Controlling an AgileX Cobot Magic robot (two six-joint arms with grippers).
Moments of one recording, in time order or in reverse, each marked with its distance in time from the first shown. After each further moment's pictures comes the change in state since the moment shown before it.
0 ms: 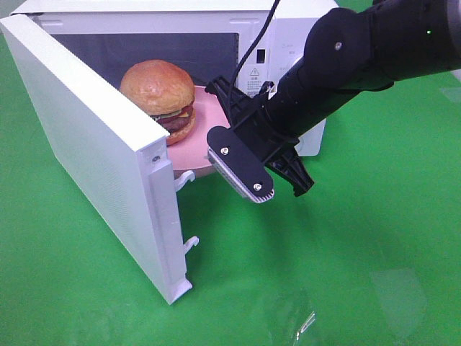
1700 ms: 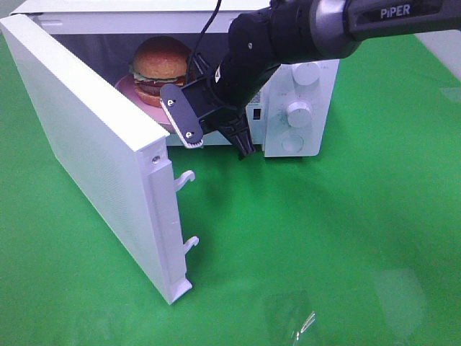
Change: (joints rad) left arm 0.000 0.000 0.000 0.004 0.000 0.000; right arm 0.003 0.356 -0.500 -0.361 0.097 0.579
